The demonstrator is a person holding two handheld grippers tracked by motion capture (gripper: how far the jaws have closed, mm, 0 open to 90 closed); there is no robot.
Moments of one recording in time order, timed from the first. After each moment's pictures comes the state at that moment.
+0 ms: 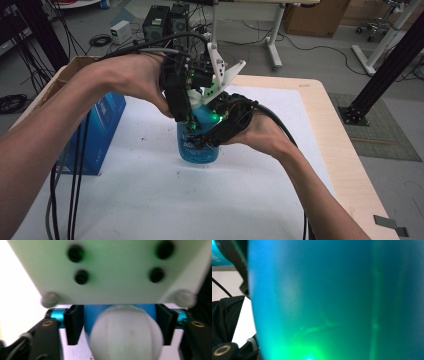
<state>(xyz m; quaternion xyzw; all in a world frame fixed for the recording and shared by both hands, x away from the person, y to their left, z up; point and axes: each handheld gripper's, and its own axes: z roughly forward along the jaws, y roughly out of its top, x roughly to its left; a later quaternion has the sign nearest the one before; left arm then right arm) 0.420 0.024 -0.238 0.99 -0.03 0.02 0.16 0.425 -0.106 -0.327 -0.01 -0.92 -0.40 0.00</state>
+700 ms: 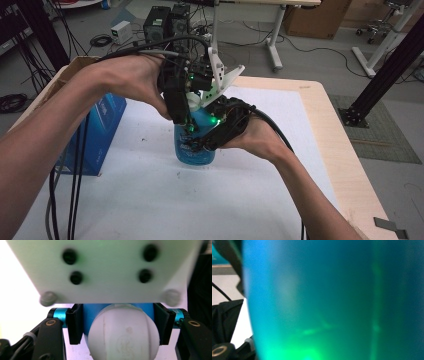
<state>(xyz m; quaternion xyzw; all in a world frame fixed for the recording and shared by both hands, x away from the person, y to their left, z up) 0.417 0.026 -0.238 0.99 -0.03 0.02 0.15 0.424 -0.101 -0.334 -0.02 -0.91 -0.41 0.02</state>
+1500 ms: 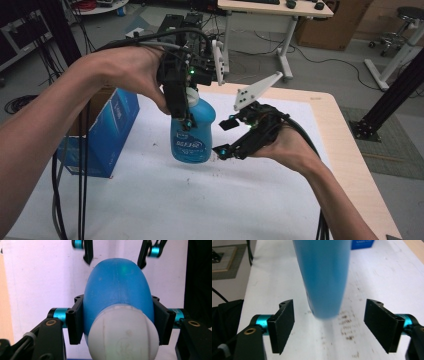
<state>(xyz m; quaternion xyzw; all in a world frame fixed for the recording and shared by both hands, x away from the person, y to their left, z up) 0.417 0.051 -0.211 0.99 0.01 0.03 0.12 0.418 -0.134 -0.317 -0.06 -0.91 -0.40 -0.01</state>
